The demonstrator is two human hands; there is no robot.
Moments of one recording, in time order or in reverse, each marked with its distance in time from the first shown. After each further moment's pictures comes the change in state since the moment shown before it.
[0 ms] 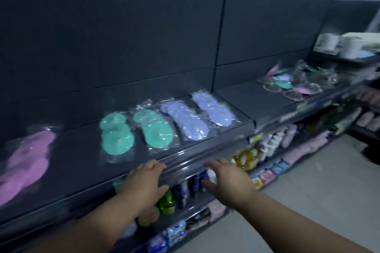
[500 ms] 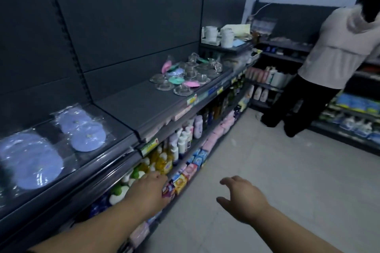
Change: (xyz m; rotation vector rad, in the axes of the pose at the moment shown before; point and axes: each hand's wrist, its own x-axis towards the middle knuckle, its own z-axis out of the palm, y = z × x) left_hand 0.136 0.329 0.109 0.114 -0.282 0.413; right_hand -0.148 0.320 -0.060 -0.014 -0.067 0.614
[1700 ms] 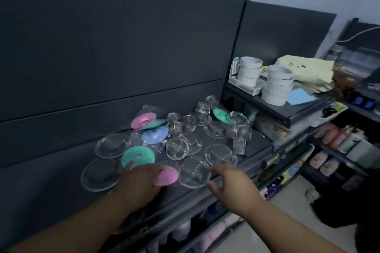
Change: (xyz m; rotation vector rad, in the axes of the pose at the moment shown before) left_hand 0.581 0.017 -0.145 -0.153 0.301 -0.287; right_hand 0.633 0.148 -0.224 0.112 0.084 -0.438
